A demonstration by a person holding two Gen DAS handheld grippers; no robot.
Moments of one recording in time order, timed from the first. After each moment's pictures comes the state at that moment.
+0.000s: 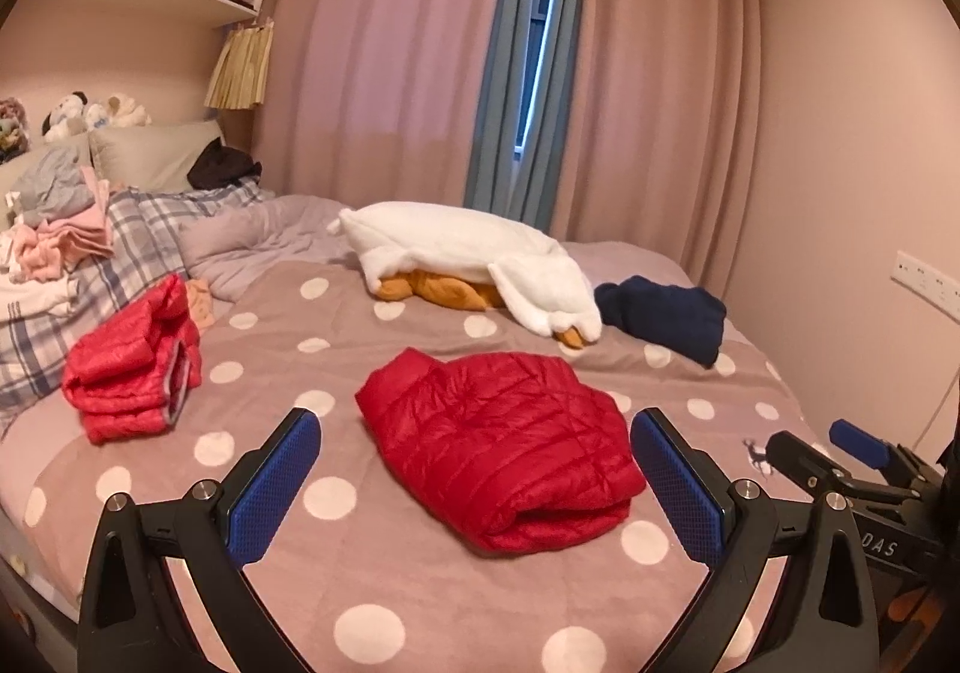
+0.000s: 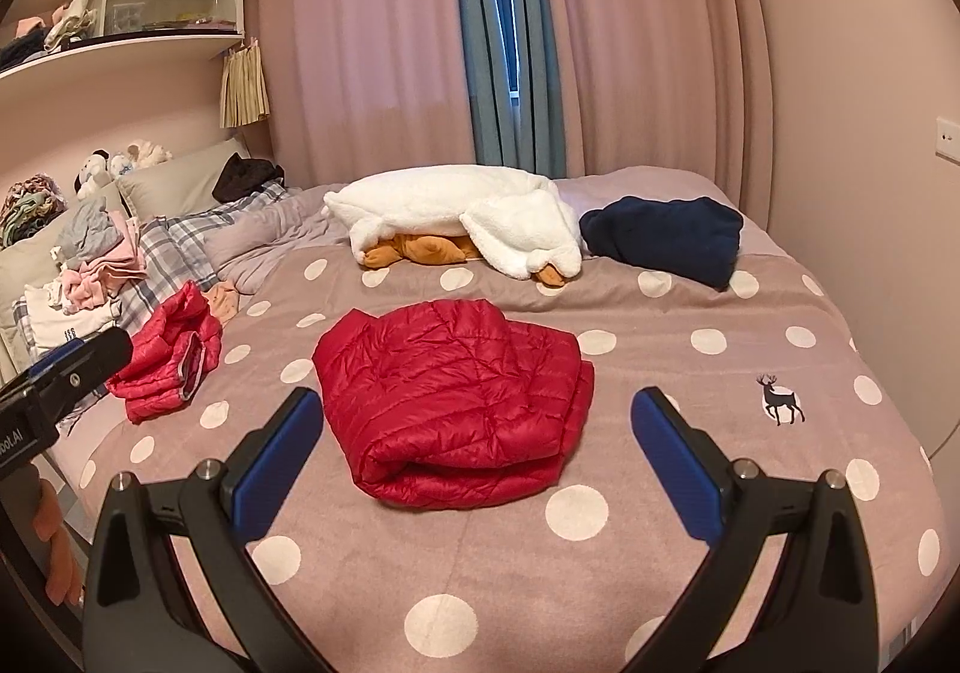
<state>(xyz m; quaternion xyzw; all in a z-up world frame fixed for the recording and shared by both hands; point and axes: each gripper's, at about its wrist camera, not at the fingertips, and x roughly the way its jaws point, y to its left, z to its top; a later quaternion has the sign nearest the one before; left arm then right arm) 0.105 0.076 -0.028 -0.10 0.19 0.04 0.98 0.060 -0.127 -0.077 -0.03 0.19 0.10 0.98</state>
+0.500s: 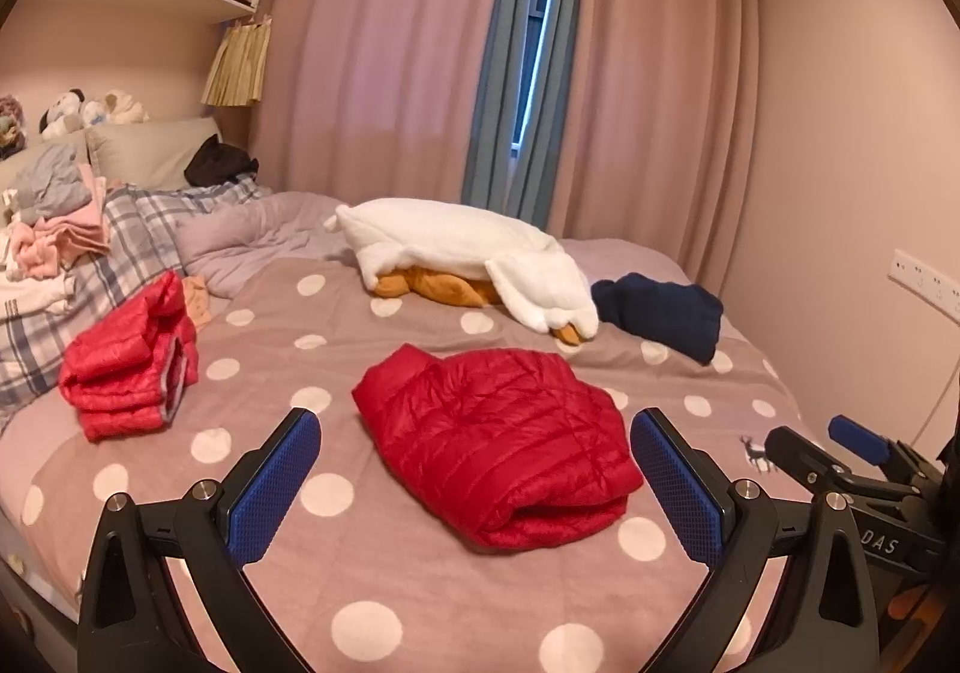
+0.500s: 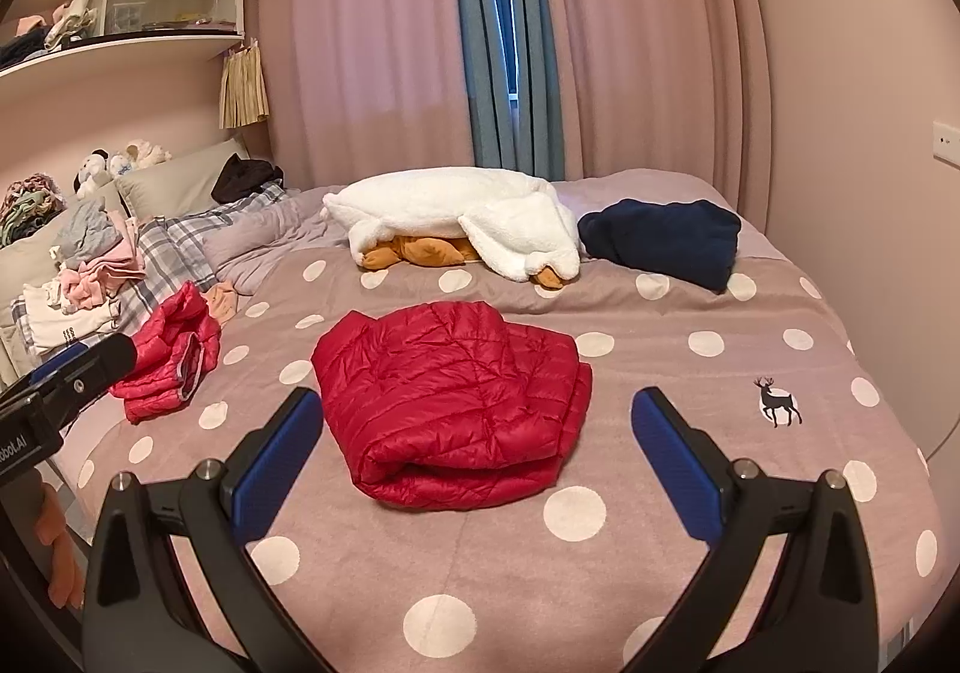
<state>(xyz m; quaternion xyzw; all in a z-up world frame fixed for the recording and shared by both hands) 0.104 0.074 -0.029 -0.10 0.19 0.04 0.98 0.061 -0.129 -0.076 -0.03 0.19 0.10 0.98</state>
